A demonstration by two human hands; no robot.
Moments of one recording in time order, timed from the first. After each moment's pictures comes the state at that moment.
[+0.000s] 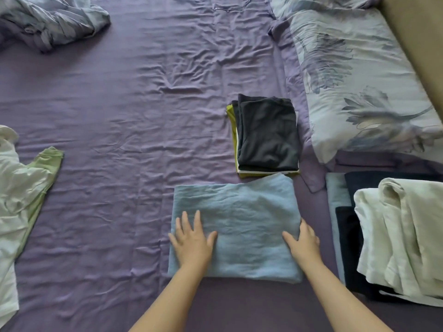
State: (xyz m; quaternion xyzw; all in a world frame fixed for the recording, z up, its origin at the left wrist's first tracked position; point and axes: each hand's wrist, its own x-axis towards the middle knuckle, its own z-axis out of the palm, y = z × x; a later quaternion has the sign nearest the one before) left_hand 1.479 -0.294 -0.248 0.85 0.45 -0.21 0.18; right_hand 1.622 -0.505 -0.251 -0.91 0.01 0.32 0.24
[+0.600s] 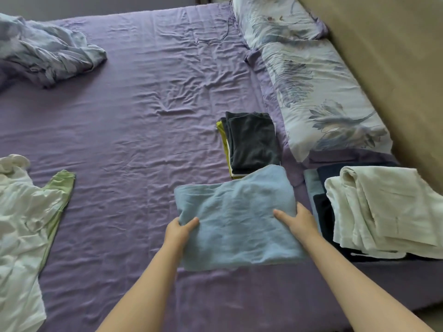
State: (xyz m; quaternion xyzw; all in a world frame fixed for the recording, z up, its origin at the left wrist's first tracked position) left_hand 1.453 -0.238 -0.163 0.55 0.55 -0.04 0.63; right_hand 1.607 -0.498 -0.145 -0.86 0.04 0.28 0.42
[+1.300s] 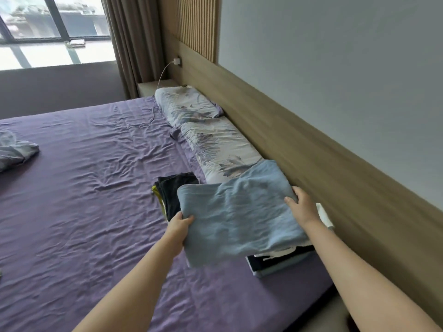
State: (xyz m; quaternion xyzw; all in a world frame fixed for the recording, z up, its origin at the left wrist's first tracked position) left_hand 1.558 -0.371 0.005 0.59 0.32 -0.07 0.73; right_hand 1.638 -0.674 0.054 -0.90 0.03 0.02 0.44
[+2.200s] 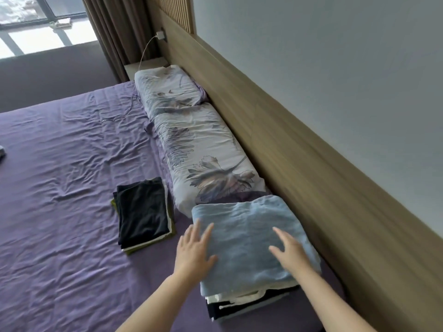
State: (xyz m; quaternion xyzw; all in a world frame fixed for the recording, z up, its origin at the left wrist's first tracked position) left_hand 1.699 -0.552 -0.076 0.97 0.09 -0.16 0.14; right_hand 1.763 -0.813 -0.092 -0.93 -0.01 0.23 0.30
